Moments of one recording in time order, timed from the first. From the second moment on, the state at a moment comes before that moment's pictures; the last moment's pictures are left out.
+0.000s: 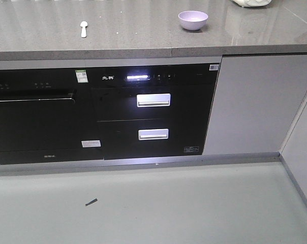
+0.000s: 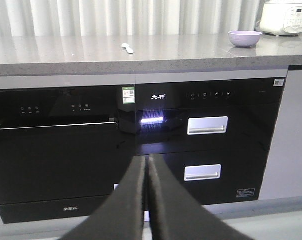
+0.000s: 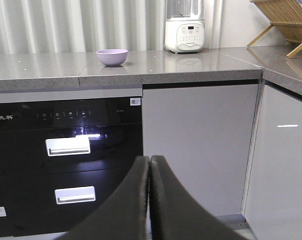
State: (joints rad) left arm -0.05 -0.01 0.02 0.05 0.18 -0.10; right arm -0.08 -0.01 0.03 -0.02 0.11 0.03
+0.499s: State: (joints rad) left arm -0.05 -0.01 0.02 0.05 0.18 -0.10; right arm -0.08 -0.01 0.03 -0.02 0.11 0.03
